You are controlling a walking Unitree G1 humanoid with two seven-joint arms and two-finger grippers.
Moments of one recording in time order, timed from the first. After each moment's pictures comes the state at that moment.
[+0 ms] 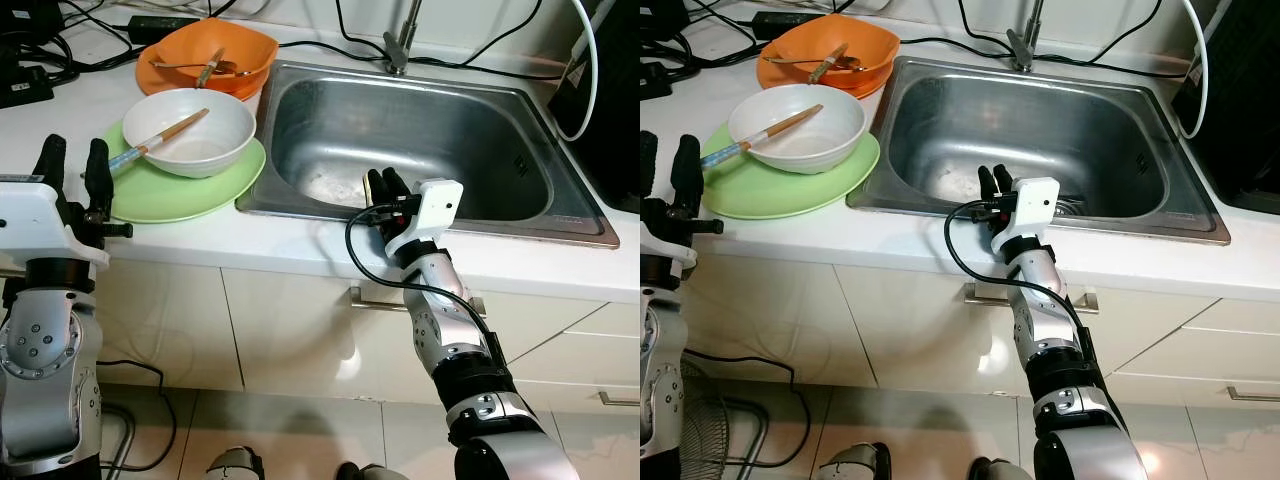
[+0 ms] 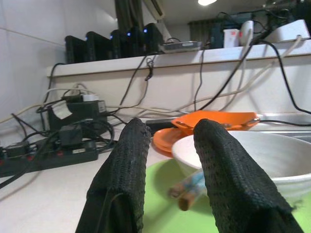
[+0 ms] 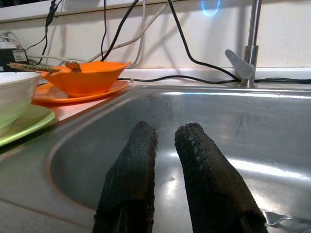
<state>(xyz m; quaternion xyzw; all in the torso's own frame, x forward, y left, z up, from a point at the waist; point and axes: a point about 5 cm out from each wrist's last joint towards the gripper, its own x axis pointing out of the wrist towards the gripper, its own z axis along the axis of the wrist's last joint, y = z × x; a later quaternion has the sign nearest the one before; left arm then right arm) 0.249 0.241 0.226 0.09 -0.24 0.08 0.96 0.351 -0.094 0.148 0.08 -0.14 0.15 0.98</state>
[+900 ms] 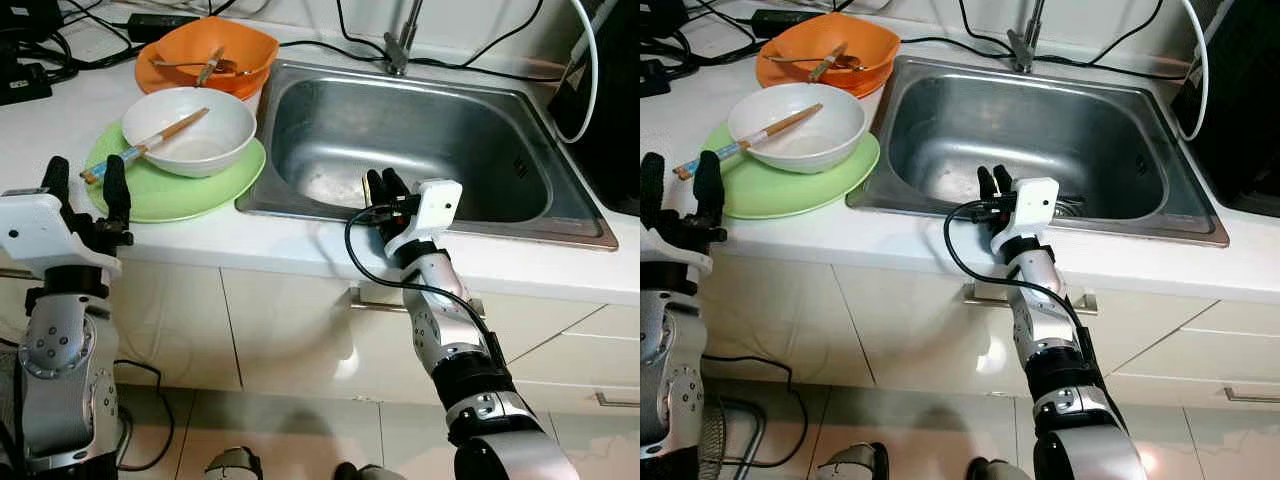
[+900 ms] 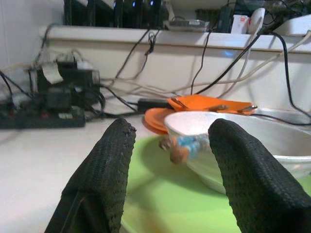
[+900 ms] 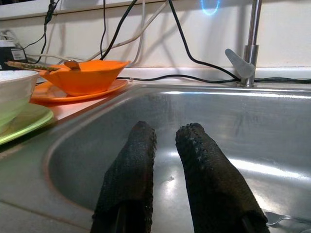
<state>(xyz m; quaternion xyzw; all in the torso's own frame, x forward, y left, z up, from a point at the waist) 0.262 0.234 0.205 0.01 -0.21 0.08 0.98 0.351 -0.094 0.148 0.08 -0.14 0.15 0.98</state>
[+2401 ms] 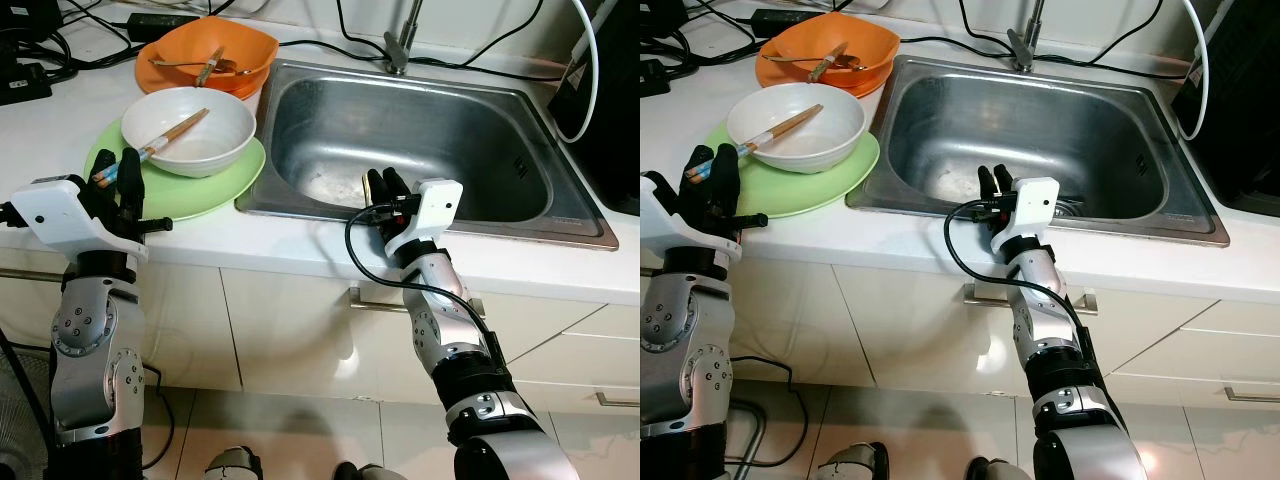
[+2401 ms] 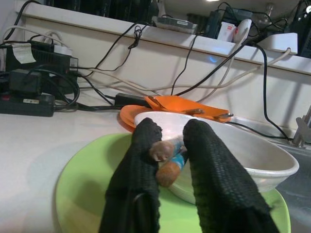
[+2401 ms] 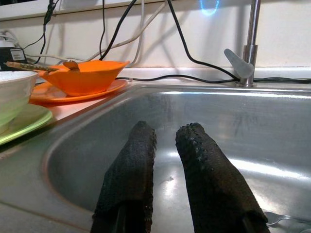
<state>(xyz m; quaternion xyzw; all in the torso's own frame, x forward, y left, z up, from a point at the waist) 0.277 0.221 0.206 -0.05 -0.21 0.05 0.97 0.351 -0.094 0.148 0.09 -0.14 0.15 0.98</state>
